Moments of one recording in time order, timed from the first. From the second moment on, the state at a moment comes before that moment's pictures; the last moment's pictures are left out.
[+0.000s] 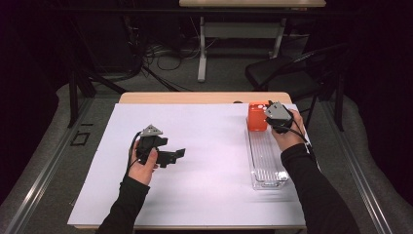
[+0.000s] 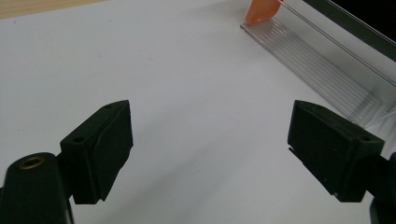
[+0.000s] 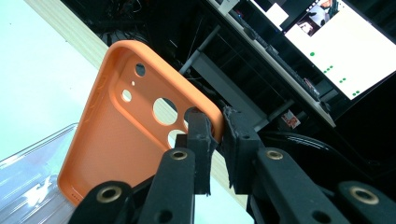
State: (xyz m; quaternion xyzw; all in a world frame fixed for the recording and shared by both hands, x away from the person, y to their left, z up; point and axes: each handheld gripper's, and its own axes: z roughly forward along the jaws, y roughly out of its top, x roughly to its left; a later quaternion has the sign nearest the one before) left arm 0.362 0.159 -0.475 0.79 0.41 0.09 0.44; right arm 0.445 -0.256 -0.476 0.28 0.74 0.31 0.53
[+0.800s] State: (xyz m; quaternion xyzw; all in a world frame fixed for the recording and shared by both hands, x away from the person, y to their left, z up) left arm 0.362 0.158 -0.476 0.79 0.41 0.09 0.44; right arm 0.449 -0.268 -0.479 0.29 0.74 0.31 0.52
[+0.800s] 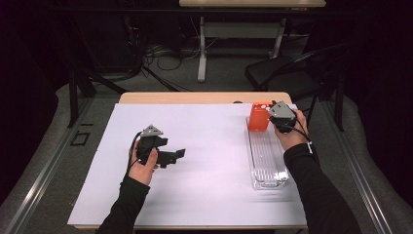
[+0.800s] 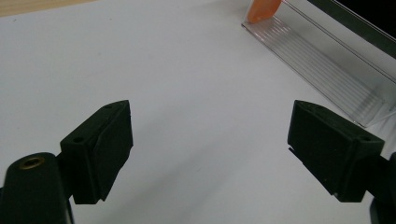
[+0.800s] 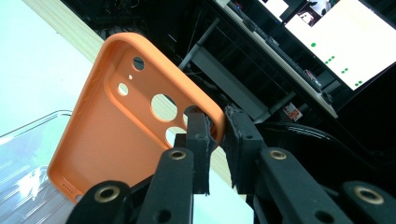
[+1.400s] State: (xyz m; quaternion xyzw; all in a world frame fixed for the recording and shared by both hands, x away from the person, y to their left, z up) left arm 0.362 0.158 -0.476 0.79 0.41 0.09 0.44; right arm 0.451 -0.267 -0.480 0.30 0.74 0.31 0.51
